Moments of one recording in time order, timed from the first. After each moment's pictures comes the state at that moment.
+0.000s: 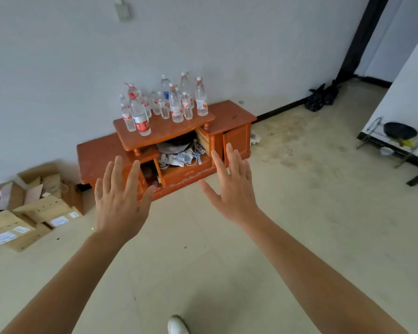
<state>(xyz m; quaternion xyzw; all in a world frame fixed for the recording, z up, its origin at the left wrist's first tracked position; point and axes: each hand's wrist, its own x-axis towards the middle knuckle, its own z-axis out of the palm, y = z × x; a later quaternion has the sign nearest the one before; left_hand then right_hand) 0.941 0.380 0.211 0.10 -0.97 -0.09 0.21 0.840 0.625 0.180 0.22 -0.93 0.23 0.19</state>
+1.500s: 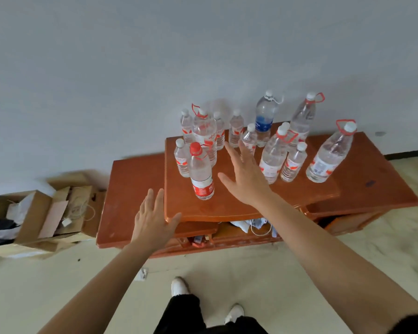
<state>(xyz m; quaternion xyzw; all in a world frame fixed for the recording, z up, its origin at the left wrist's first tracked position) 0.241 -0.037 0.074 0.35 -0.91 -0.21 -0.04 0.023 0.127 0.102 0.39 -0.89 0.25 -0.03</state>
